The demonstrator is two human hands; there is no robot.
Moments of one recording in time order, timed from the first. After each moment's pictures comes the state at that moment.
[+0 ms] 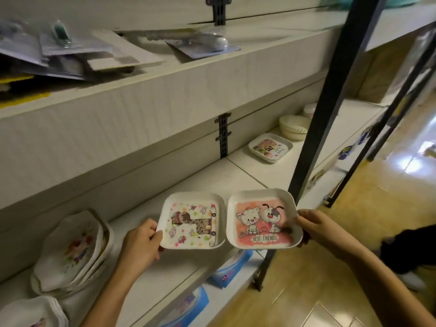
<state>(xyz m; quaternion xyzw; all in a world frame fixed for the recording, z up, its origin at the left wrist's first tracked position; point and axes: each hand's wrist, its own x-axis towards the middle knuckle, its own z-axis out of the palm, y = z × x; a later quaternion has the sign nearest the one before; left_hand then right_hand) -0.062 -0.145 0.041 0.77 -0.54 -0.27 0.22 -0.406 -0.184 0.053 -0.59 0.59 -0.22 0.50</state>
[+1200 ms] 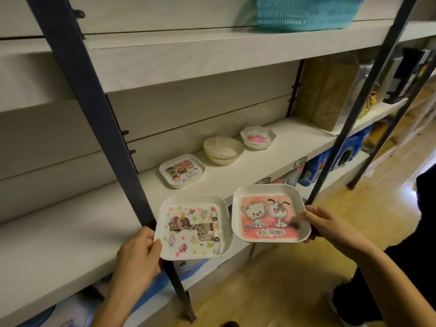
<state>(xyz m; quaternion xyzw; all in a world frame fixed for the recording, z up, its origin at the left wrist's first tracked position) -0.463 -0.225 0.064 0.79 -0.47 -0.24 0.31 -0.779 -0.326 0.082 -0.58 0.58 -0.24 0.51</state>
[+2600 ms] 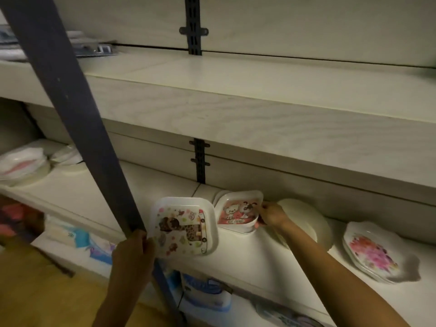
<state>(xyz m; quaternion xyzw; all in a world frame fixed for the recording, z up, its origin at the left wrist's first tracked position) -0.526 -0.359 0.055 0.94 -0.06 -0.01 0.34 -0.545 -0.665 0.017 -0.82 0.32 0.00 0.47</state>
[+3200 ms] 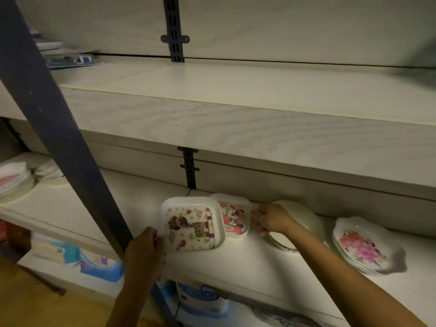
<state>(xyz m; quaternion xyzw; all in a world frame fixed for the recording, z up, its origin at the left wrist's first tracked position) -0.505 -0.394 0.034 0.94 -0.09 -0.03 0.33 -0.574 -0.672 0.048 -0.89 0.29 0.07 0.34</state>
